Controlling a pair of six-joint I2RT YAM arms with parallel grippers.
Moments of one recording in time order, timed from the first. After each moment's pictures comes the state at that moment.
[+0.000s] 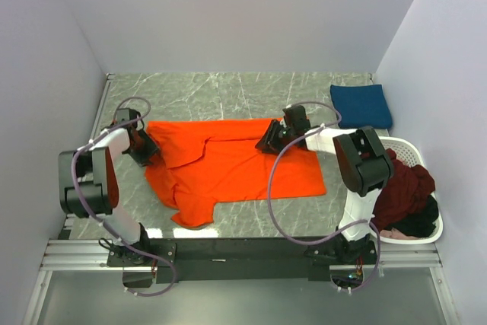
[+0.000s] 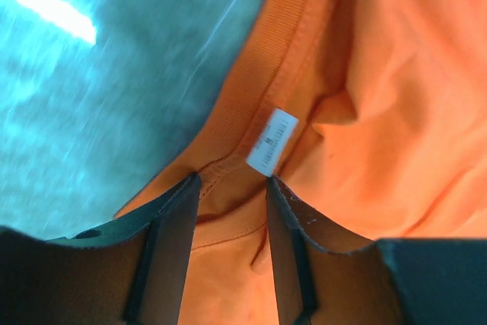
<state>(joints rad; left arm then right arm) 0.13 1.63 0.92 -0.48 0.06 -0.63 0.36 1.87 0.99 0.02 -0.41 0.79</state>
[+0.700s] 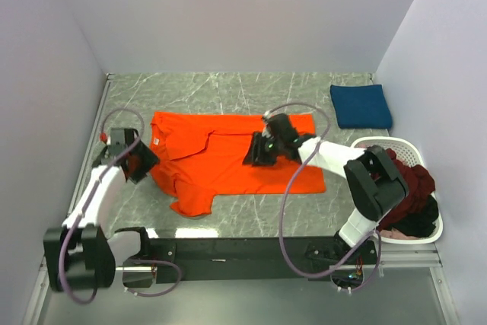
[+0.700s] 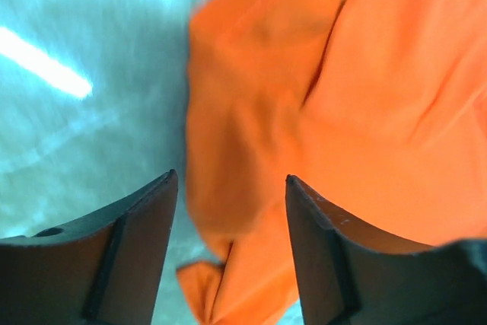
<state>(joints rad) 0.09 1.15 0.73 -0.57 -0.03 -0.72 0.53 1.68 0.96 -0.14 -0.34 0.67</state>
